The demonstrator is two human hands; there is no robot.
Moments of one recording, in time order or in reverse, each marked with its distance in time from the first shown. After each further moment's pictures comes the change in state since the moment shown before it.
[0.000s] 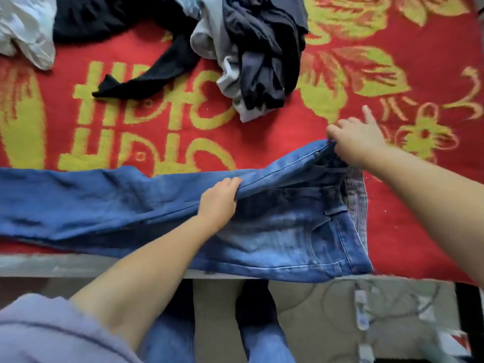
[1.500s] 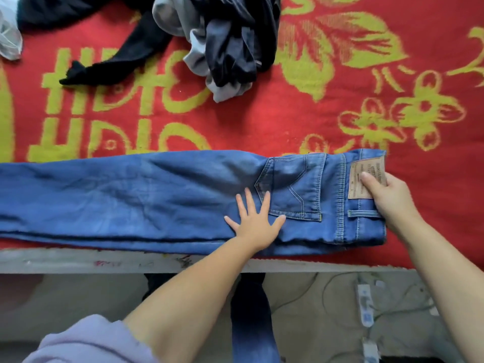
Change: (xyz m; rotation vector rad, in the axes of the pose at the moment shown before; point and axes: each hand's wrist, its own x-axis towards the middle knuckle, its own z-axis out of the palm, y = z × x) left_hand -0.016 0.115 0.120 -0.256 -0.427 -0.279; right_hand -0.129 0.016 0.132 1.473 0.209 0.642
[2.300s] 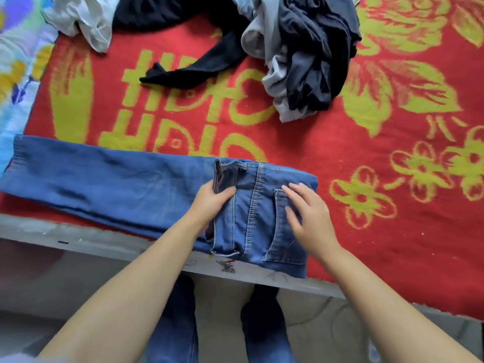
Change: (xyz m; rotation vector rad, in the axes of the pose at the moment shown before) left_hand -0.034 -0.161 -0.157 -1.037 0.313 0.043; right_hand -0.105 -0.103 0.188 -0.494 -0.271 -0.660
